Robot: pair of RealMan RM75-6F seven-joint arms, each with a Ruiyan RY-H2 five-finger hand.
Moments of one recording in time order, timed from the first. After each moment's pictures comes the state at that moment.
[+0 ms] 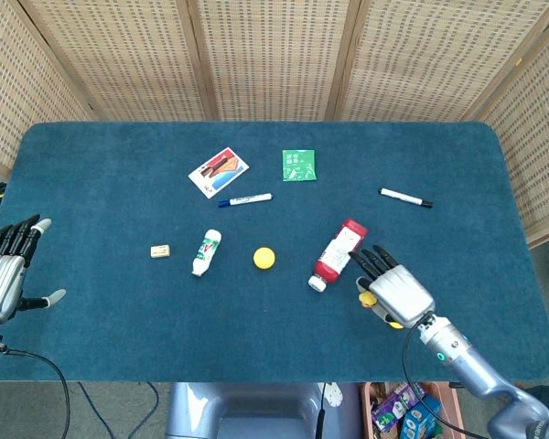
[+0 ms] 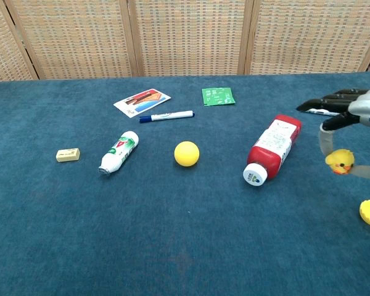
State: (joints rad) left arm -0.25 -0.97 -0.10 -1.84 1.31 1.33 0.09; right arm 0.56 -1.19 -0.05 -1.62 -1.57 1.09 -0.26
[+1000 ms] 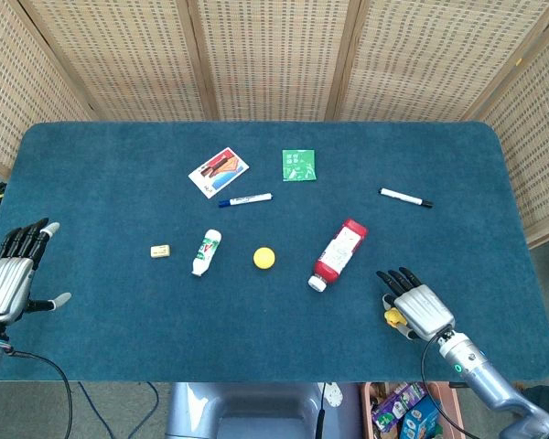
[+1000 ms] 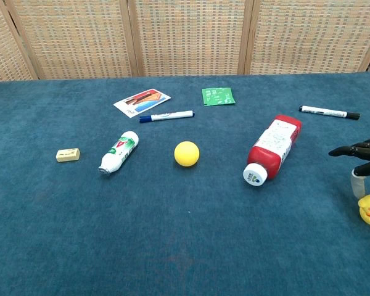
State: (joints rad) left arm -0.26 -0.98 -0.10 -1.85 1.31 1.30 0.12; right arm 0.47 -1.30 -0.11 -1.38 -1.59 1.07 -0.11
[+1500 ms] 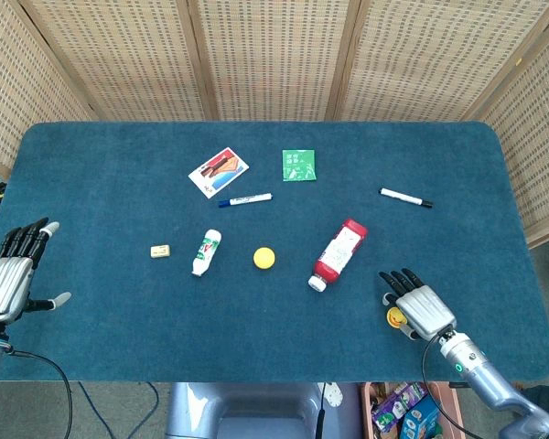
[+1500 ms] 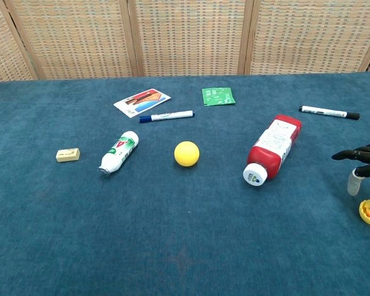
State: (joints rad) left arm -0.26 -0.98 -0.10 -1.85 1.31 1.30 0.11; right arm 0.46 -1.31 -0.10 -1.35 -1.58 1.05 -0.11
